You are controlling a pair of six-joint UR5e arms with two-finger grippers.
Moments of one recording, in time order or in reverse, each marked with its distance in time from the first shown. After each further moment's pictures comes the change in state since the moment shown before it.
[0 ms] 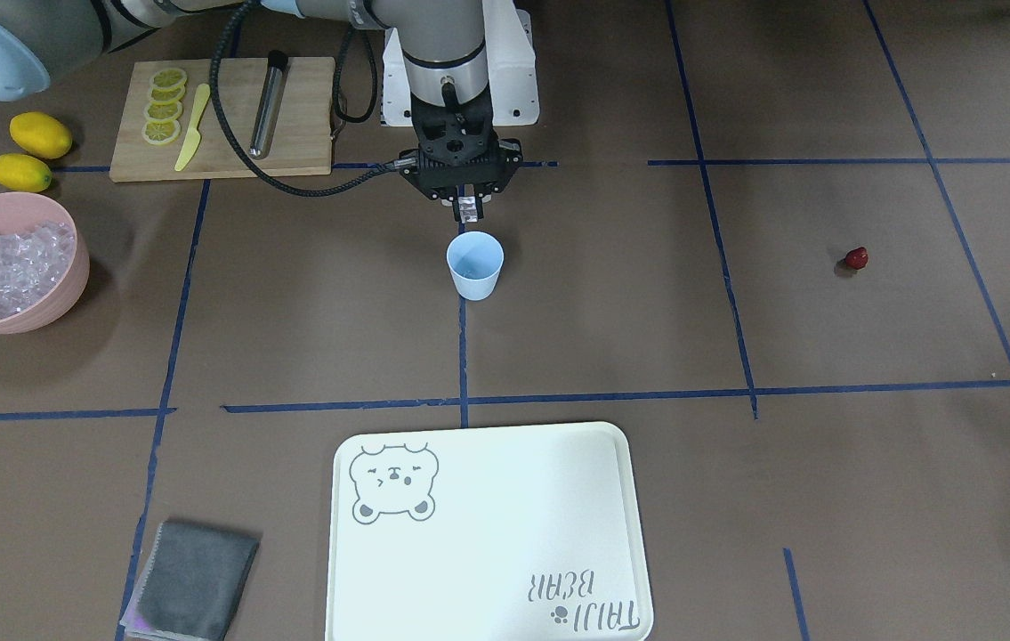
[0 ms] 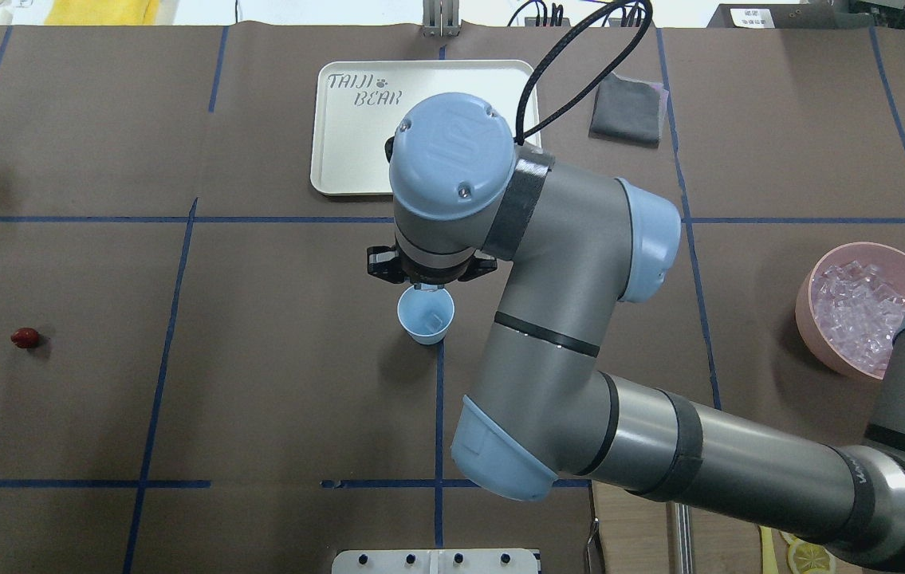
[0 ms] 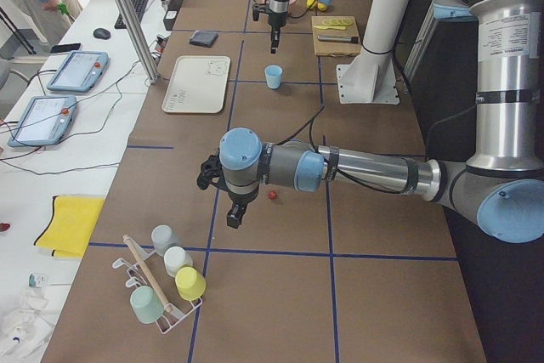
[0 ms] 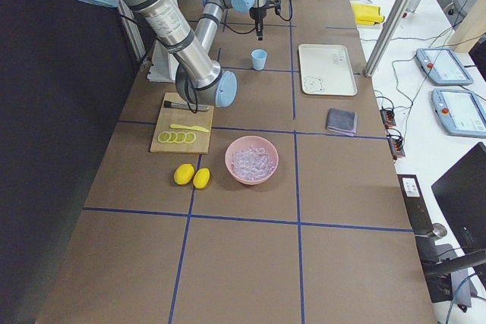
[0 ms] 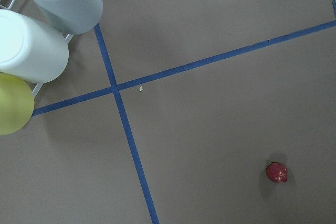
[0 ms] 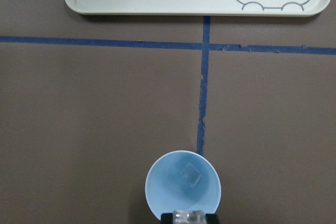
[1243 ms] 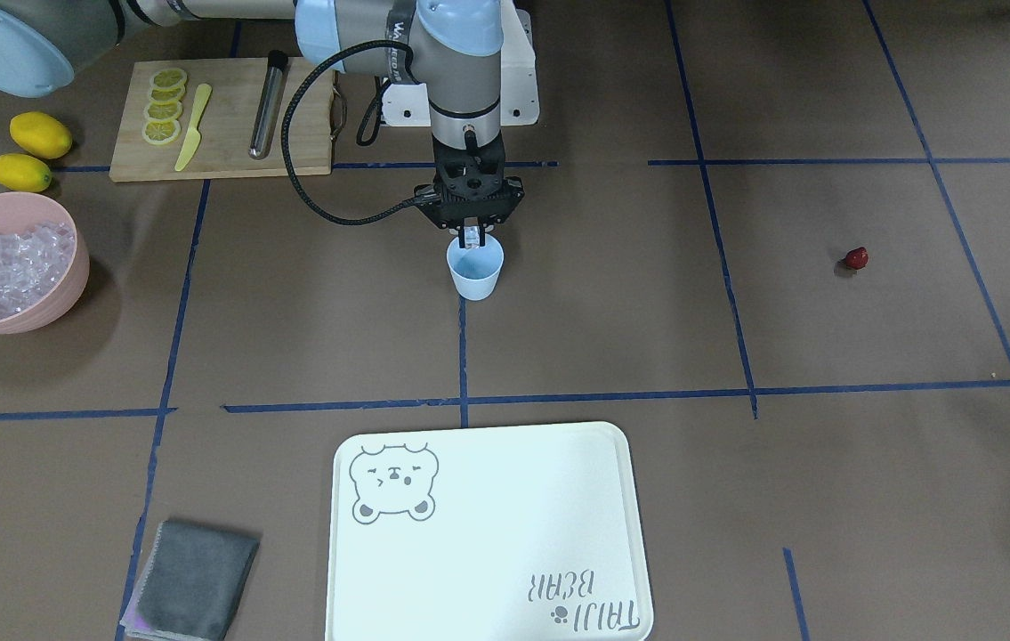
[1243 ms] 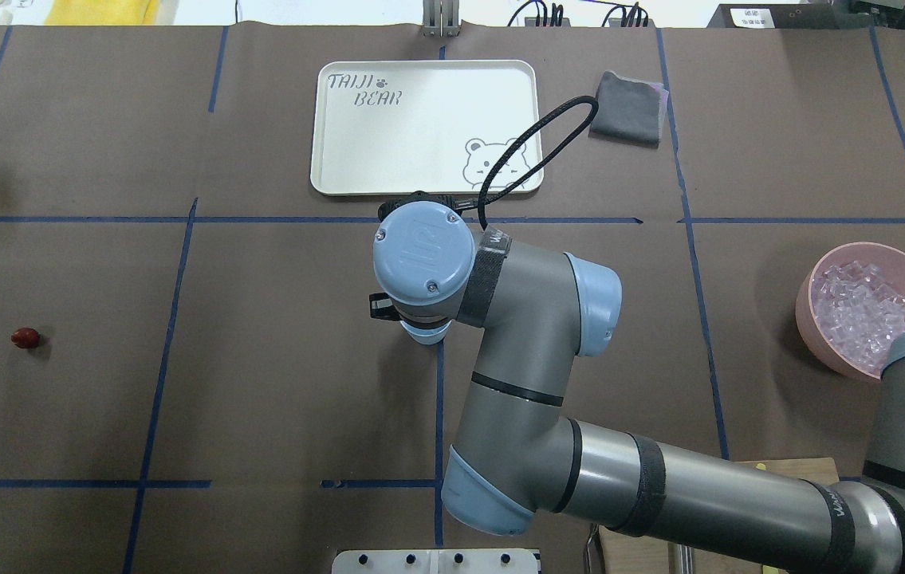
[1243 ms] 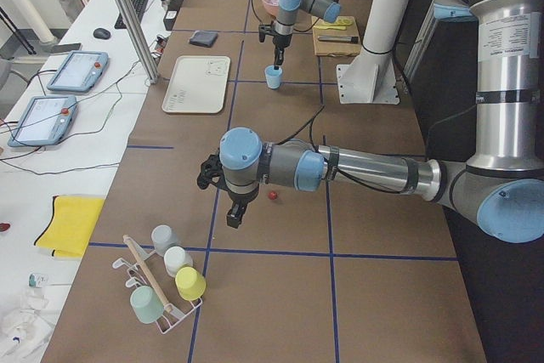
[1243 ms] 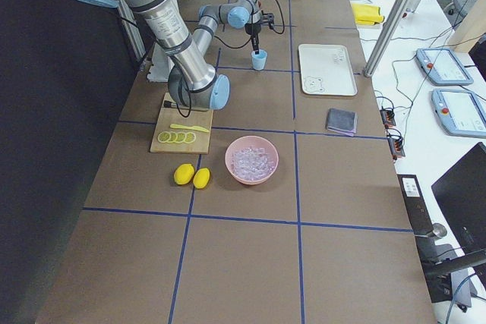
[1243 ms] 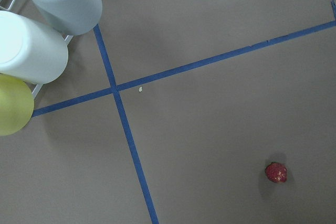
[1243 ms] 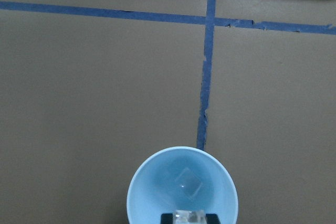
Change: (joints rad) left arm 0.000 0.000 -0.001 0.000 0.000 0.001; right arm -0.066 -0.033 -0.083 0.095 -0.103 0.017
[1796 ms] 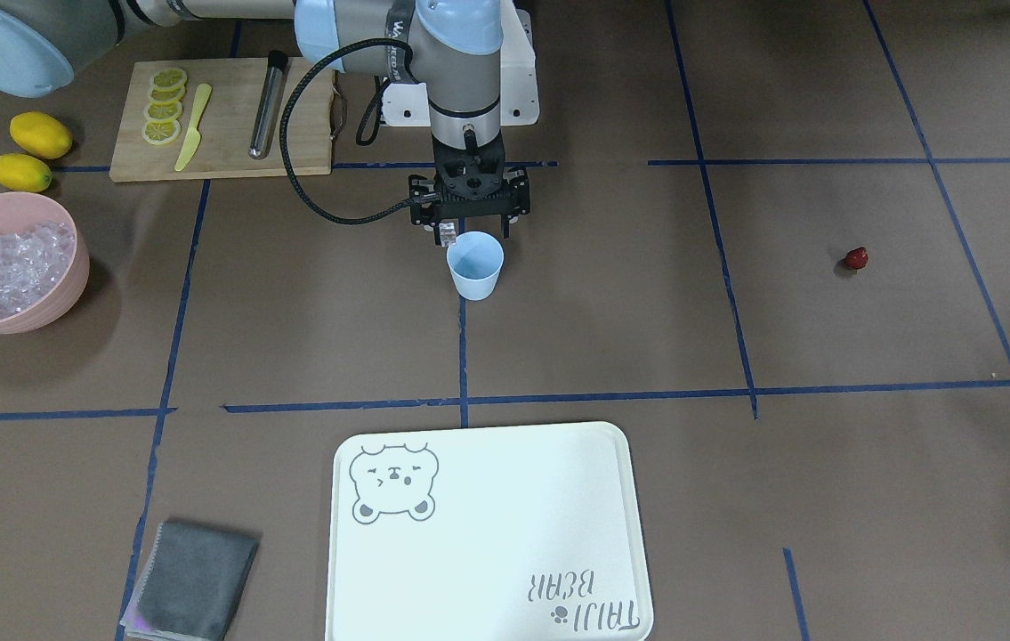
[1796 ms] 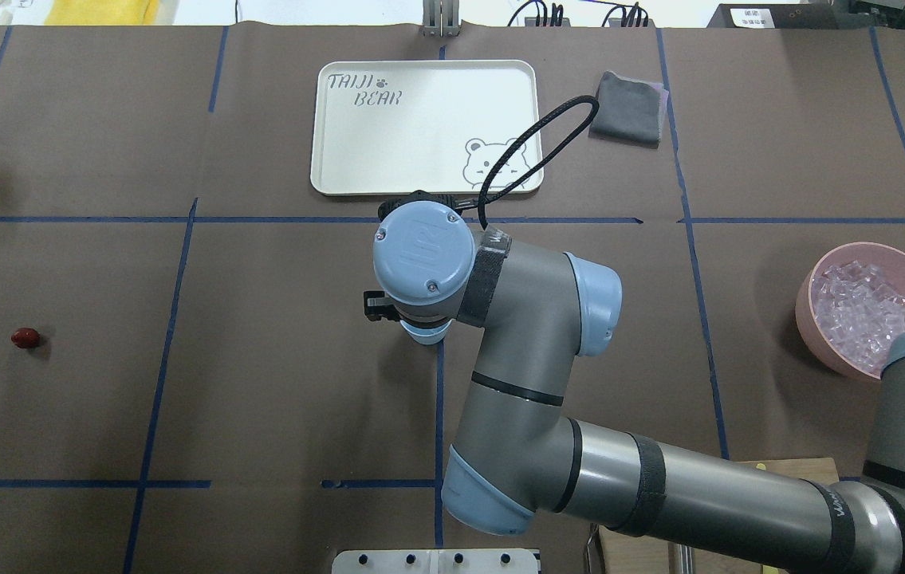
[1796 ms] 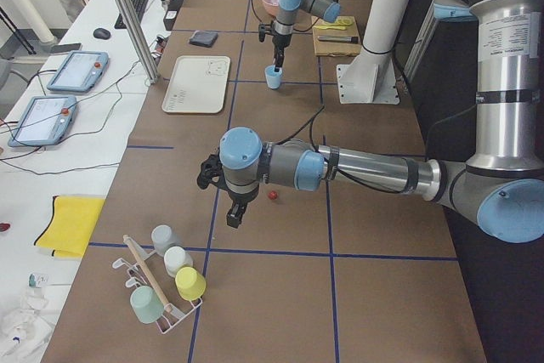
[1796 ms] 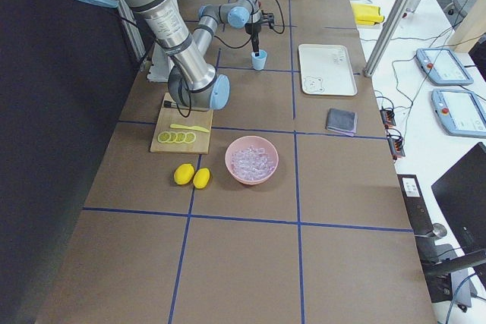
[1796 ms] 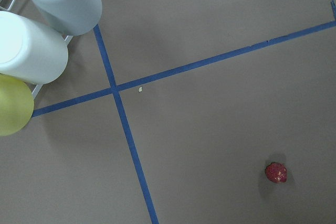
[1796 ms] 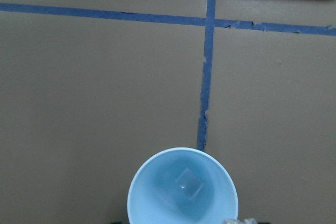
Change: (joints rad) left arm 0.000 0.000 -0.001 0.000 0.000 -0.001; right arm 0.000 0.003 0.001 0.001 0.000 0.001
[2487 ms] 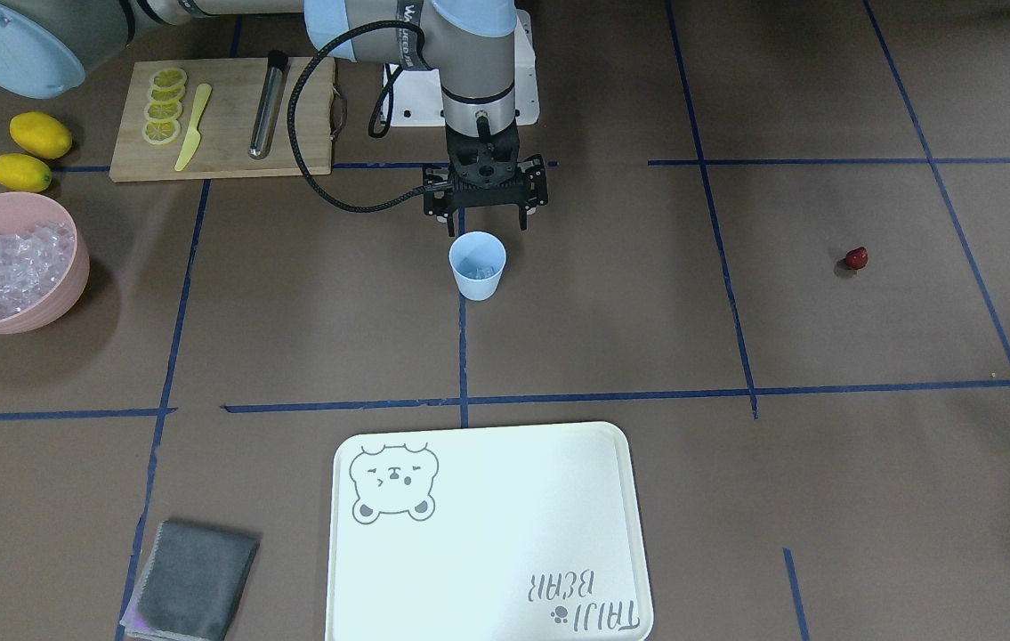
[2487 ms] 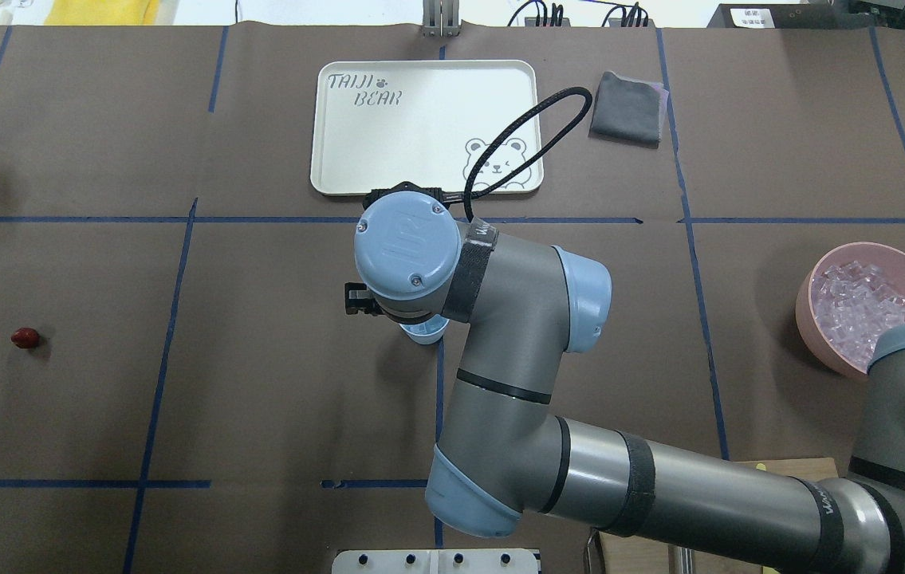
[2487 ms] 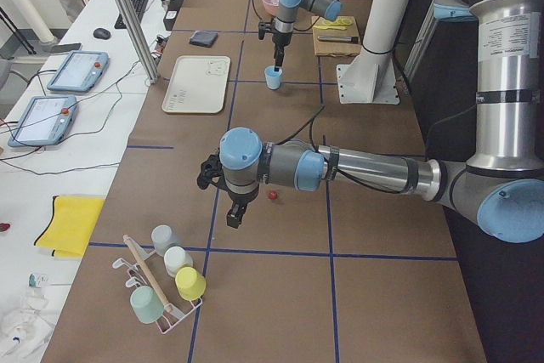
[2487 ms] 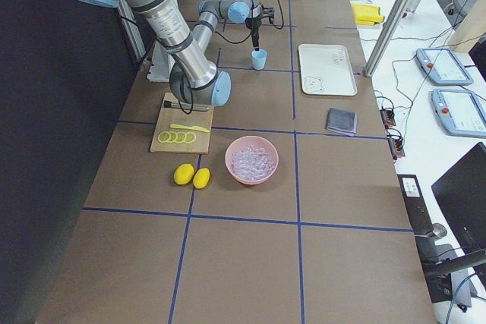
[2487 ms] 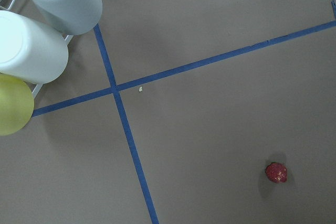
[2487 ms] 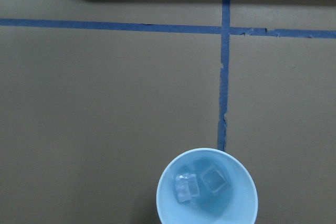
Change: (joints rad) left arm 0.000 0.000 0.001 0.000 0.000 0.001; right arm 0.001 0.030 -0.001 -0.002 0.001 0.034
